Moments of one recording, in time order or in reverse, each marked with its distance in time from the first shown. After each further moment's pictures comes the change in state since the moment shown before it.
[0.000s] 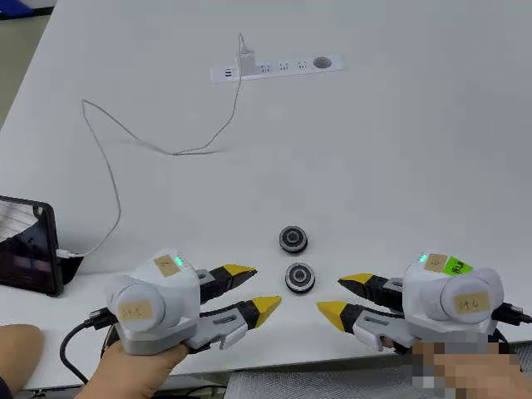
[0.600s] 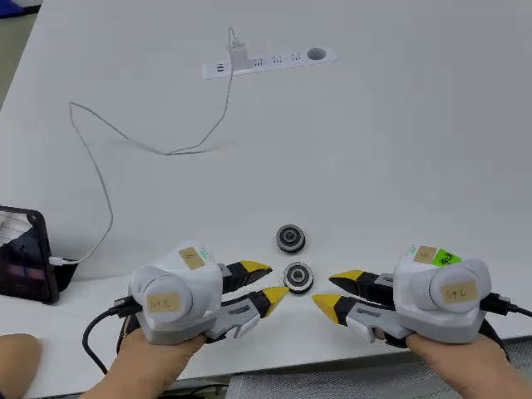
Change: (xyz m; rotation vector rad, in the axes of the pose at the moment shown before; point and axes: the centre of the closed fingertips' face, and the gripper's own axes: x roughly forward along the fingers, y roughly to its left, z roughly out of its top) left arm 0.024 0.000 0.005 0.074 0.052 -0.018; right arm 0.014 -0.007 -0.002 0.053 -0.004 0.011
